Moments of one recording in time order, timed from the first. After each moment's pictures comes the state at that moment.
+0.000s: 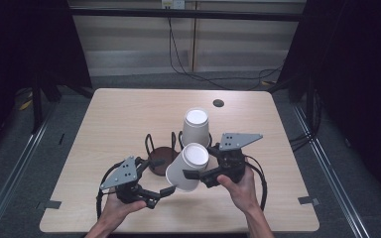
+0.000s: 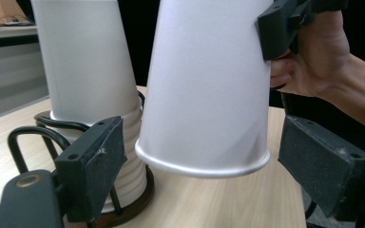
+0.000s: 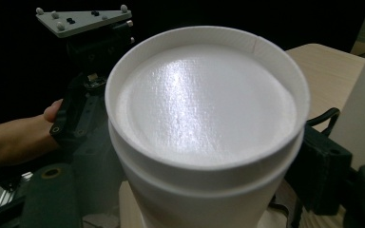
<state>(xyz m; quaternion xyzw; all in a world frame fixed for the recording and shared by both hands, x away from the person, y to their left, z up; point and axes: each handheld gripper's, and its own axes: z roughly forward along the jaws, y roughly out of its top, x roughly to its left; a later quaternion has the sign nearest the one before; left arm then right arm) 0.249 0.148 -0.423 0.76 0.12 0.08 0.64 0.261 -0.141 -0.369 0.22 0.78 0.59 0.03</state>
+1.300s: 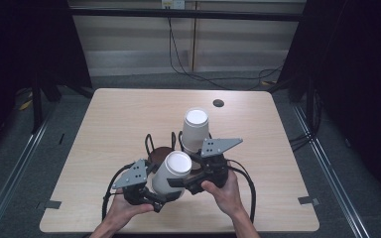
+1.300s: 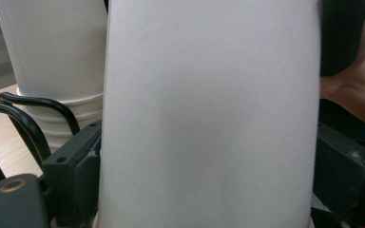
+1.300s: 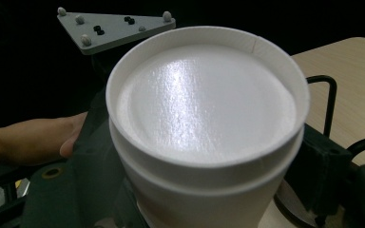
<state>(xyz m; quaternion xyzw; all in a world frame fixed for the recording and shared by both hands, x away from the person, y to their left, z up) 0.252 0.134 -0.436 0.78 0.12 0.06 0.61 0.261 -0.105 -0.384 0.20 0.78 0.59 -0.01</state>
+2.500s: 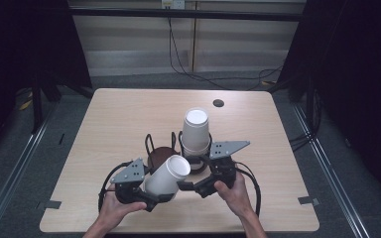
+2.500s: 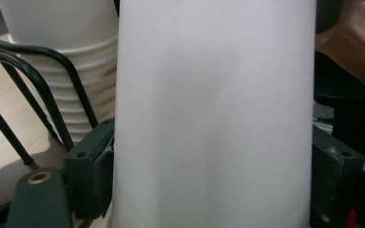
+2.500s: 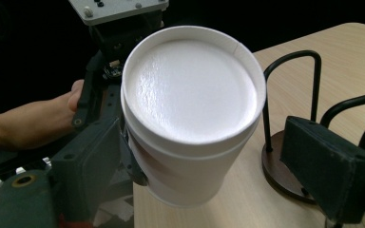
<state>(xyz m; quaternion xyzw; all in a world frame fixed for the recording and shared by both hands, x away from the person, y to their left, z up) 0.255 0.148 -0.429 0.83 0.12 0.03 0.54 0.261 -0.125 -0.397 0.20 0.79 0.58 -0.02</state>
